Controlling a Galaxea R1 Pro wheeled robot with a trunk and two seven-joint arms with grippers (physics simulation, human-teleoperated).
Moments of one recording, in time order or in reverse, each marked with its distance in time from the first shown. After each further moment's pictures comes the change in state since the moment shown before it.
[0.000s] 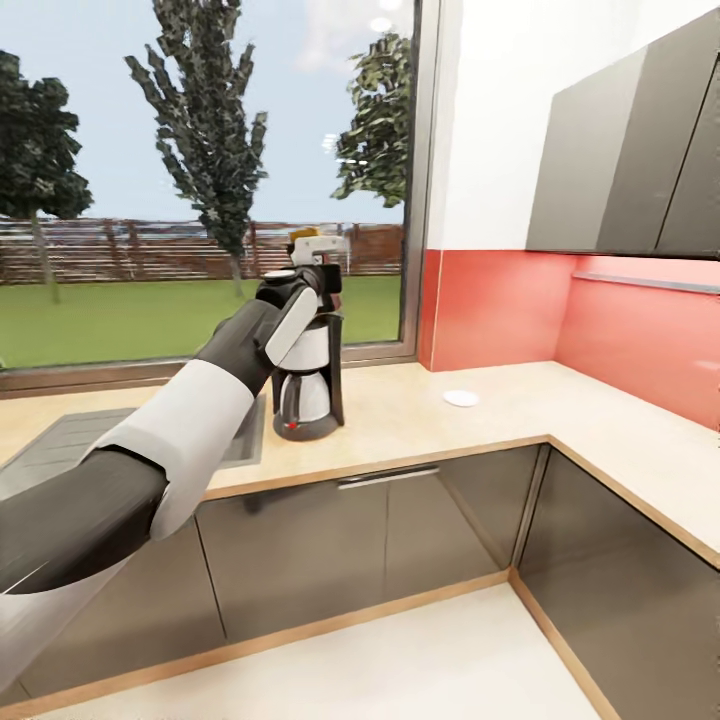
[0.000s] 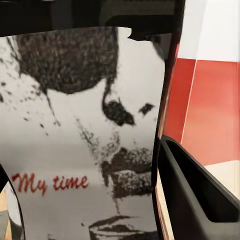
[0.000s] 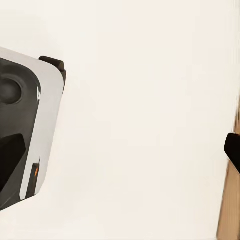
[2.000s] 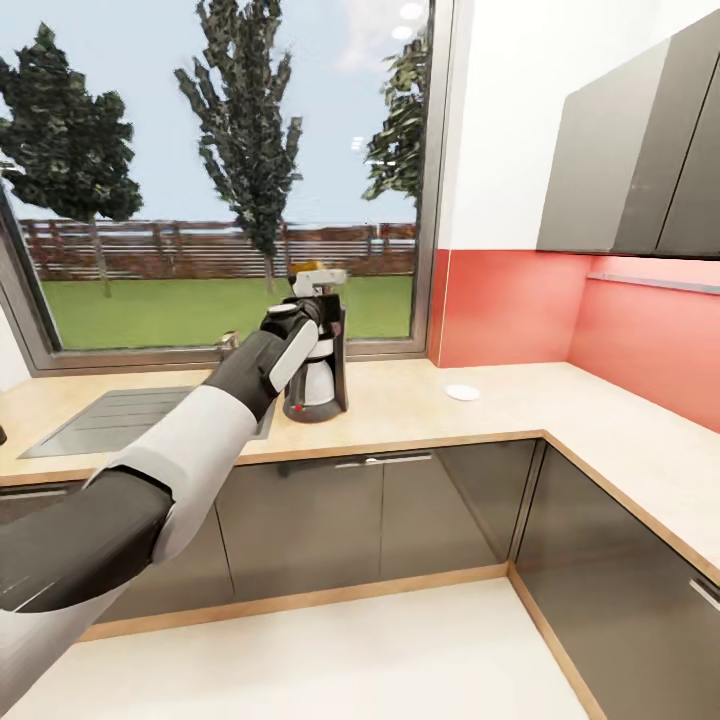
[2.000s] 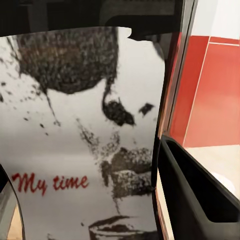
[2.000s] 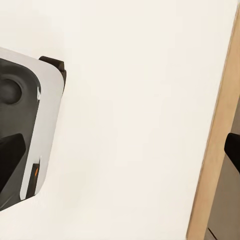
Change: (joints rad) left arm 0.078 0.000 0.006 0.043 0.000 -0.060 -0.013; right arm 0.000 0.000 0.001 -0.001 -0.002 0.000 0.000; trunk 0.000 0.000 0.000
